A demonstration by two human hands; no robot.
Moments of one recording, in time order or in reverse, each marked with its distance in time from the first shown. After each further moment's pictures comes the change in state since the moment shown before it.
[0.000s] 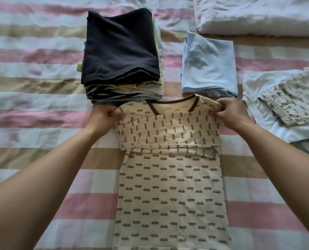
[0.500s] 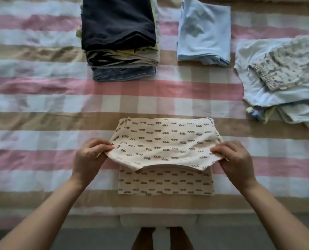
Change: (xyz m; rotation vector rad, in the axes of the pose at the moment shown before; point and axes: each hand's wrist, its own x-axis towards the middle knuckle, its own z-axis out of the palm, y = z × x) left_hand -0.197 -0.061 -0.008 0.469 0.063 0.464; right_hand -0.226 0.049 0.014 -0.090 0.196 -0.478
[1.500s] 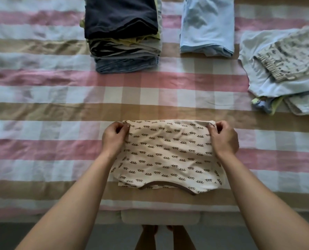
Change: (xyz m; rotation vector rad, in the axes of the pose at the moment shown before) left_hand 0.031 0.017 0.069 -0.442 0.079 -0.725; right_hand 0.023 0.014 0.071 0.167 0.021 0.871
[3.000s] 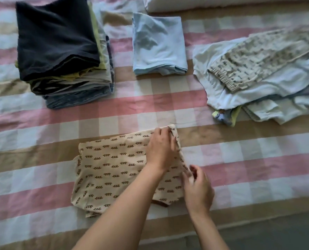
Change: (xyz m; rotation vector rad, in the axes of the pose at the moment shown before) left_hand -0.035 0.115 0.187 0.502 -0.243 0.477; right_hand -0.063 0.029 -0.018 0.055 0.043 0.131
